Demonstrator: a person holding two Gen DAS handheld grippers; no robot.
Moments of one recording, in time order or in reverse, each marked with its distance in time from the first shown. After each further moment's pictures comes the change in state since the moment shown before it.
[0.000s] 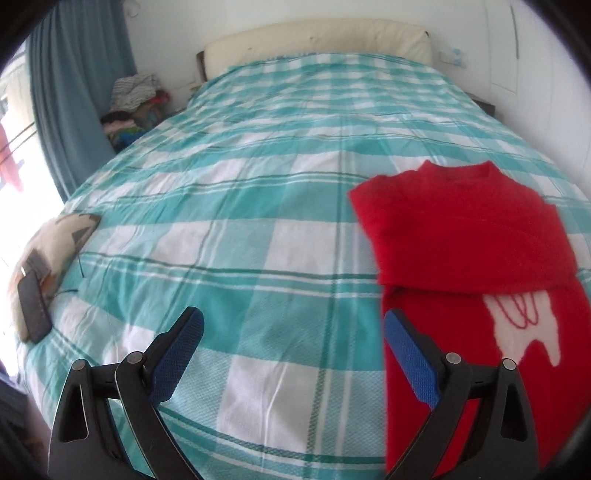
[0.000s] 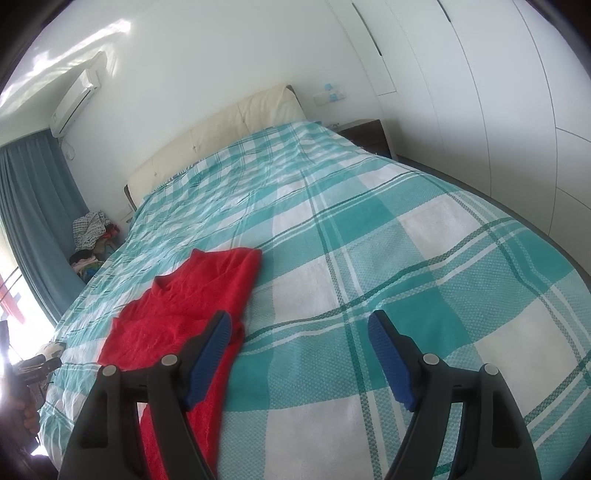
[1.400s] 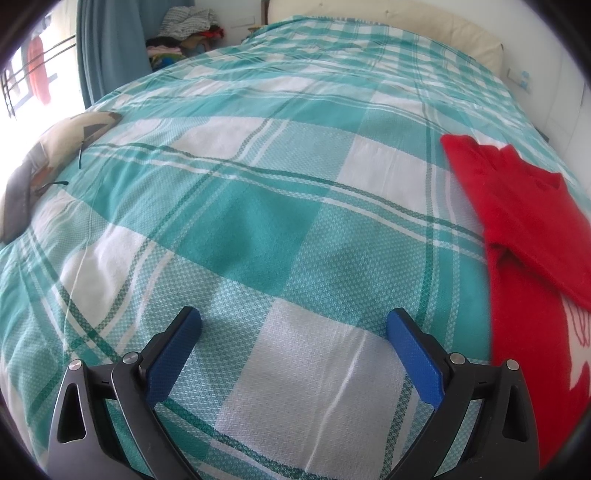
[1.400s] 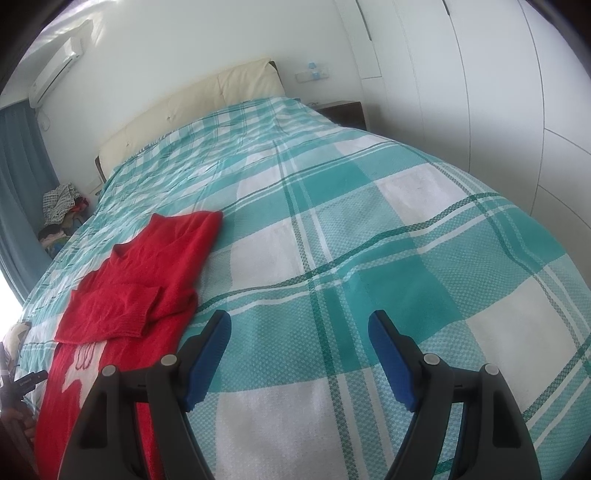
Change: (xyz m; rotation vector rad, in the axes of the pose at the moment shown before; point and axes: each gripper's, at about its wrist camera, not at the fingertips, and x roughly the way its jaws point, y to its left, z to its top) left arm 0.068 0.037 -0.047 -0.211 0.133 0.026; right arm 0.027 -0.008 -0.017 -0.030 0.079 -0.122
